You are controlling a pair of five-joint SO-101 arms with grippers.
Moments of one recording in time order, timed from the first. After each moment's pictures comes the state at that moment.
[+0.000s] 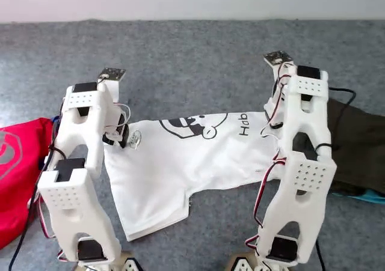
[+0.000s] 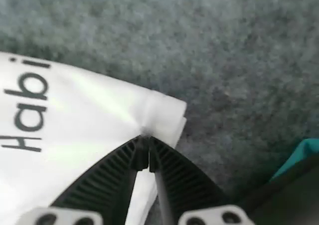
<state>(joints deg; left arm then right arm) -9.5 30.8 -2.9 78.8 -8.3 8.4 45.2 -33.5 82.4 27.9</state>
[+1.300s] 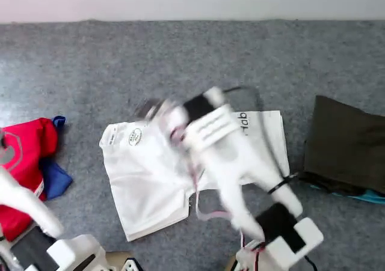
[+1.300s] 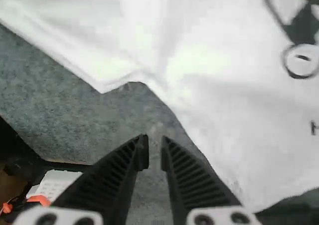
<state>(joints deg) -50.6 -9.2 -3.0 91.5 -17.0 -40.5 -0.2 4.7 98.1 27.0</state>
